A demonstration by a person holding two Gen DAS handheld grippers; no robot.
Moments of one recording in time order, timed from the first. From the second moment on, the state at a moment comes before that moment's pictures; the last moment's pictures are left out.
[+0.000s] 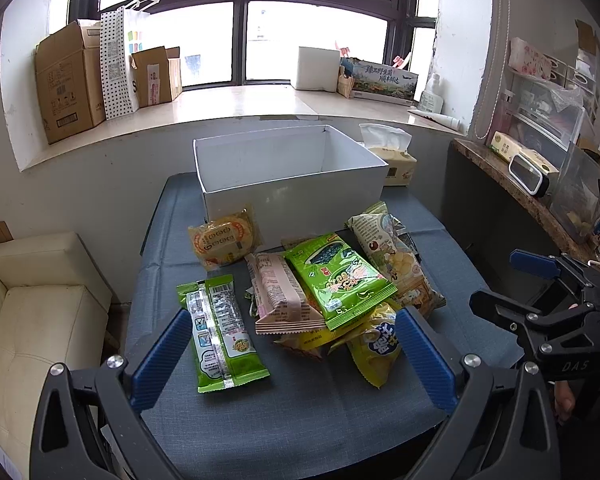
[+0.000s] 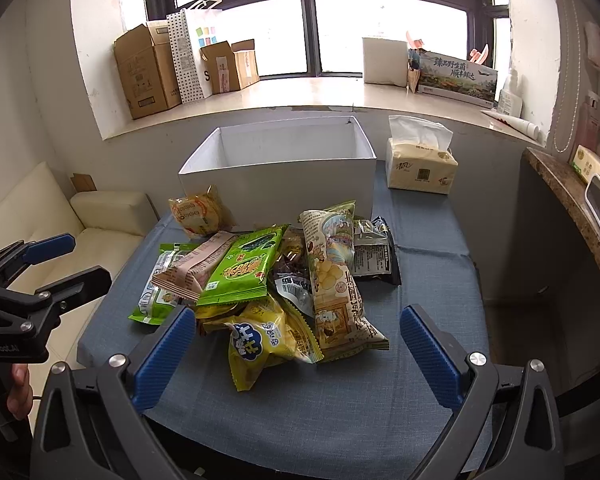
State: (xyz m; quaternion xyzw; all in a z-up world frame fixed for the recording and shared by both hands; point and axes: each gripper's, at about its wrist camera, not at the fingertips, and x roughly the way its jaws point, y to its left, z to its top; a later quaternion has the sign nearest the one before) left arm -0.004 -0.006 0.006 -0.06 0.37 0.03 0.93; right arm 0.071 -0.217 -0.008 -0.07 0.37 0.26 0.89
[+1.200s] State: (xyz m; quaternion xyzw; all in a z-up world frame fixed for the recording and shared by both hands) left arm -0.002 -0.005 0.004 -0.06 0.37 0.03 0.93; right arm 0.087 -0.219 -0.019 -0.06 0.37 0.27 0.89
